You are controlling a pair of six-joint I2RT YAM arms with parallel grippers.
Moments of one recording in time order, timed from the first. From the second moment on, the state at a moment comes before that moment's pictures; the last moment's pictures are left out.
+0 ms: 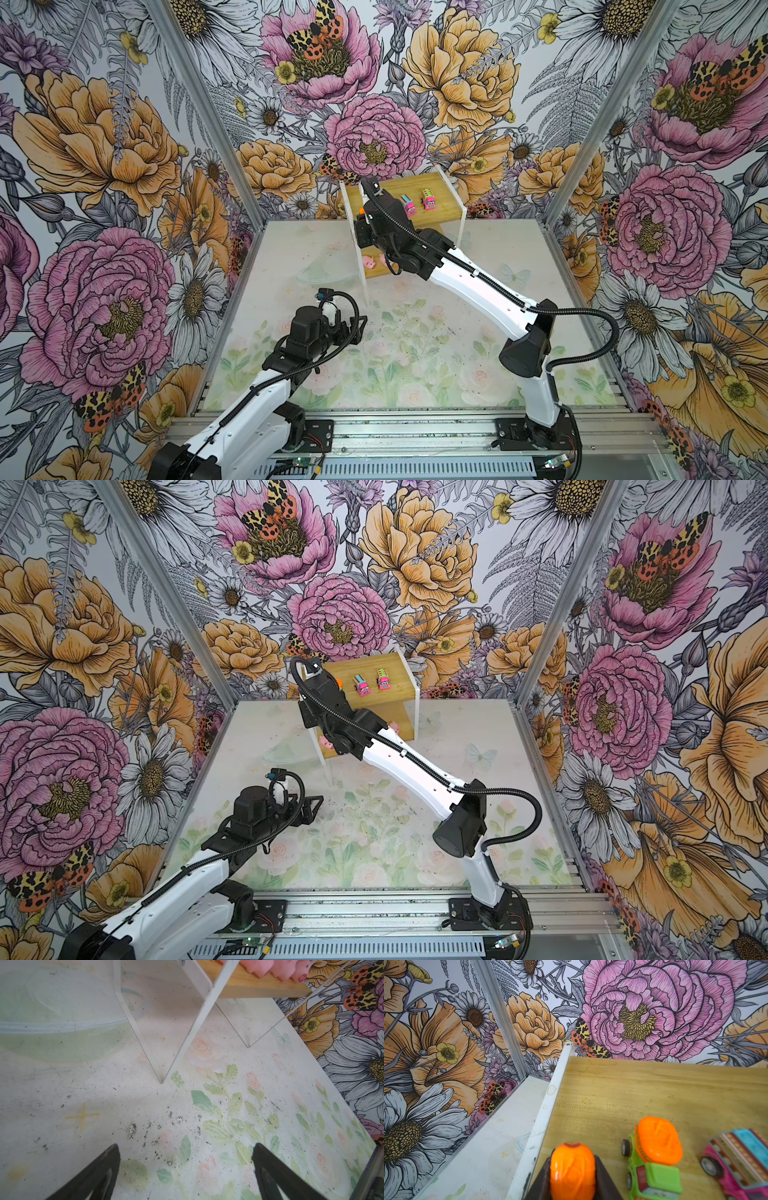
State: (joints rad) left arm -0.35 0.85 0.33 0.00 0.20 -0.36; right arm 0.91 2.06 2.29 -0.62 0.42 0.22
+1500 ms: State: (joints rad) left arm -0.35 0.87 0.33 0.00 0.20 -0.36; right arm 0.92 1.87 2.06 -0.62 0.40 0.25
